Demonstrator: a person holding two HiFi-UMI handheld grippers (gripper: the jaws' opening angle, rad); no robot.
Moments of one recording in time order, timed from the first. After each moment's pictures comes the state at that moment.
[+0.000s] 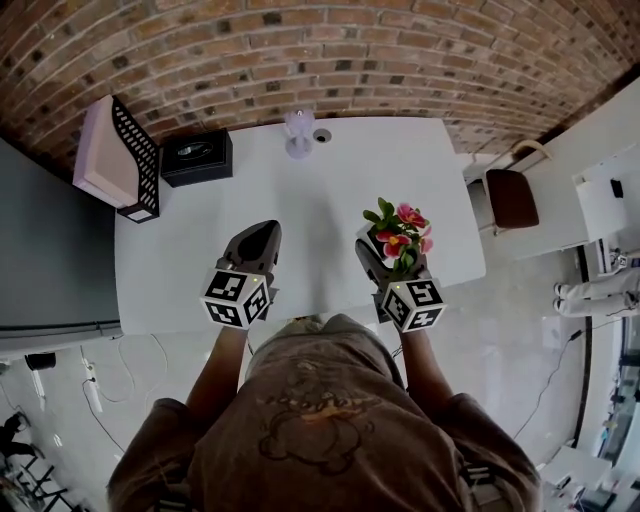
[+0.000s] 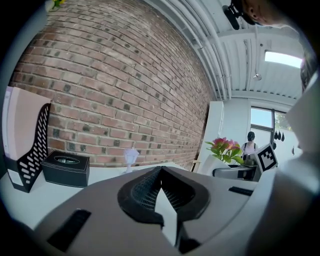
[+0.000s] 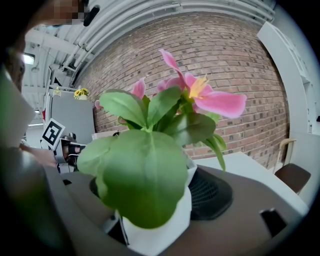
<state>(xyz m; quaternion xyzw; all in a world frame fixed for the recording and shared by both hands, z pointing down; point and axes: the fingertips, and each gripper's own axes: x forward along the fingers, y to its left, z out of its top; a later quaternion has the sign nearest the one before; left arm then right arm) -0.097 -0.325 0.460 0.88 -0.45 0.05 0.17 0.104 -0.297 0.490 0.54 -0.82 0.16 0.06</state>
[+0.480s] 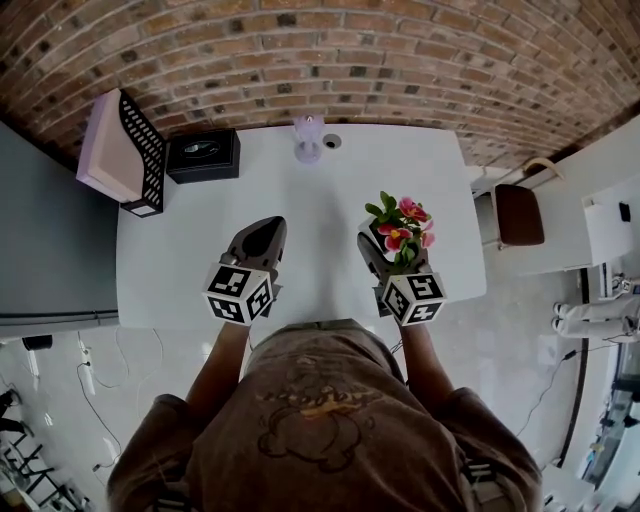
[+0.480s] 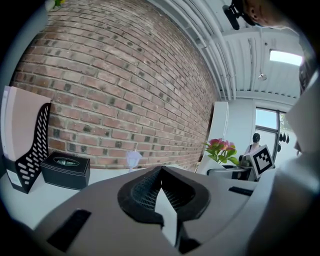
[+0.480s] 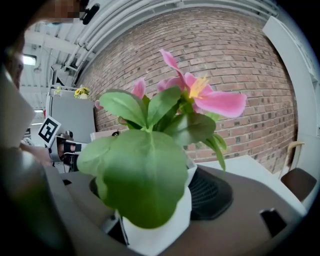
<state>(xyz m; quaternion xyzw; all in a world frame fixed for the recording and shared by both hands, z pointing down) -0.090 -0.353 0.457 0.87 -0.46 0.05 0.18 0.107 -0.345 0.493 0.52 -0.83 0.16 0.07</state>
